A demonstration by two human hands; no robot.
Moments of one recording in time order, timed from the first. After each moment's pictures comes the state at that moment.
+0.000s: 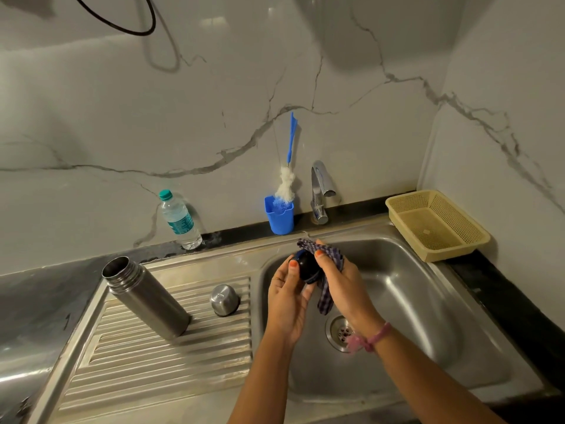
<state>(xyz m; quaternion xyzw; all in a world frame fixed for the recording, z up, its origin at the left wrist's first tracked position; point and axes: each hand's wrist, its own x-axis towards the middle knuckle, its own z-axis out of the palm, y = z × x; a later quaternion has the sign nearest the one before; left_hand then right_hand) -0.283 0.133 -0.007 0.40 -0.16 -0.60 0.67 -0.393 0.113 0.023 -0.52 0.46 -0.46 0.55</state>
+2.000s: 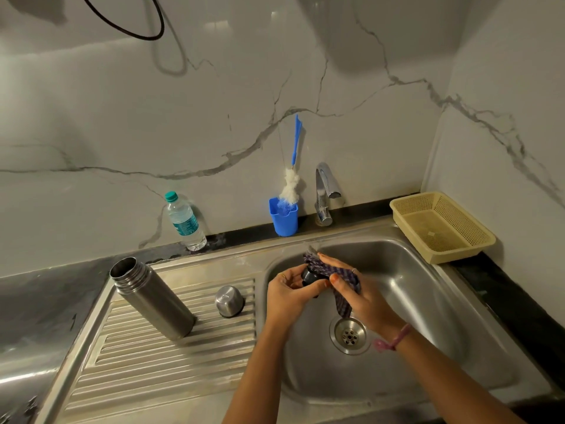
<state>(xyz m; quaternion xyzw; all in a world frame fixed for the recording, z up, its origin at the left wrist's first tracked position) -0.266 0.137 0.001 0.57 -0.45 -0.45 0.52 -0.425 0.103 -0.014 -0.71 0.33 -0.40 0.48</state>
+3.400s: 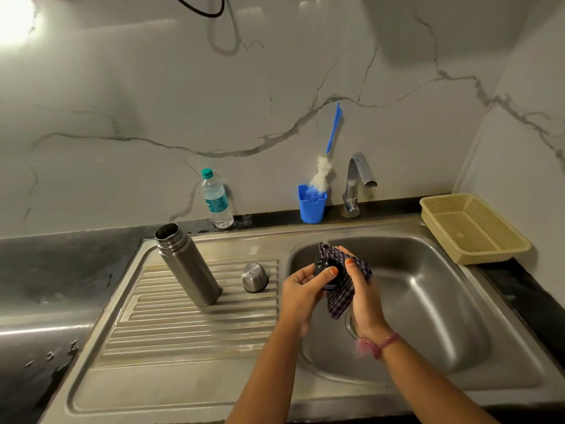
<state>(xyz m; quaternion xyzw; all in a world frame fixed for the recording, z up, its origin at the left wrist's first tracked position) -0.249 0.170 -0.013 0.47 -0.28 -0.58 0.60 -0.361 0.138 -0.028 -0.42 0.36 -0.55 0.62</state>
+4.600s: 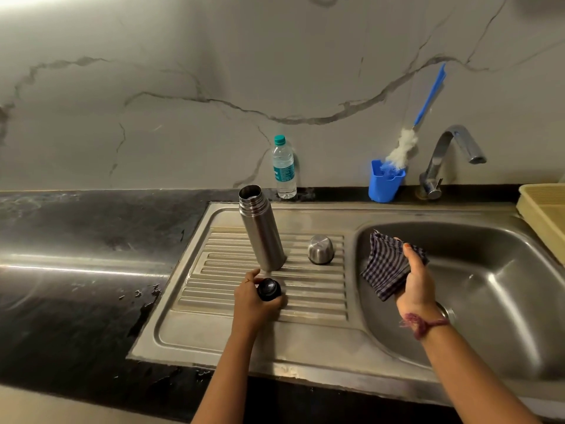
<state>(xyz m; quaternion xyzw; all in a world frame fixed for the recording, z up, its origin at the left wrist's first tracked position) -0.046 0.274 -0.088 0.83 -0.38 -0.21 0.36 -0.298 0.138 -0.052 -0.21 0.42 -0.54 0.69</state>
